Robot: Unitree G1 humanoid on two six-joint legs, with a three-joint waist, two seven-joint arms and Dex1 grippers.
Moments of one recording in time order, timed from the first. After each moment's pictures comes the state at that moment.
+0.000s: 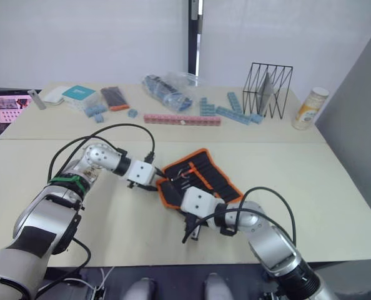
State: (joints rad) left arm -1.08 0.47 -0.38 1.19 0.28 -0.85 -1.26; right arm -0.30 -0.53 0.41 -0.46 0.04 0.53 0.78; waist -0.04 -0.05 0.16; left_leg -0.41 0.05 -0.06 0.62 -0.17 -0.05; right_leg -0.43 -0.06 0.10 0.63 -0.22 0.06
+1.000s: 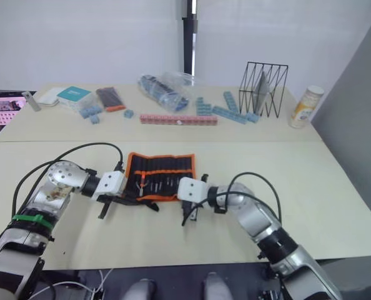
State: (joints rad) left arm -0.60 0.71 -0.21 0.45 -0.11 -0.21 -1.53; right arm -0.50 -0.50 0.47 -0.05 -0.04 0.21 0.87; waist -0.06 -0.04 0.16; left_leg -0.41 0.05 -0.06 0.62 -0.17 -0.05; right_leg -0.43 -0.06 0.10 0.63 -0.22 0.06
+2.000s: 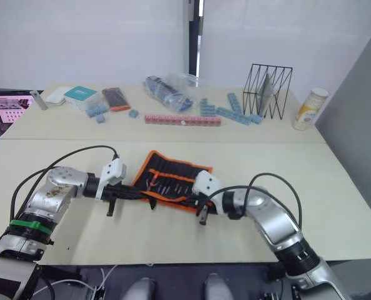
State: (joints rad) left arm -0.60 0.70 -0.19 0.37 -0.24 0.20 -1.36; right arm -0.43 -0.55 0.34 -0.20 0.23 0.52 0.89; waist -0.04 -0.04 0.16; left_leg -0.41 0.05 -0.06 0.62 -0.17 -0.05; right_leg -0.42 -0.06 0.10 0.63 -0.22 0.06
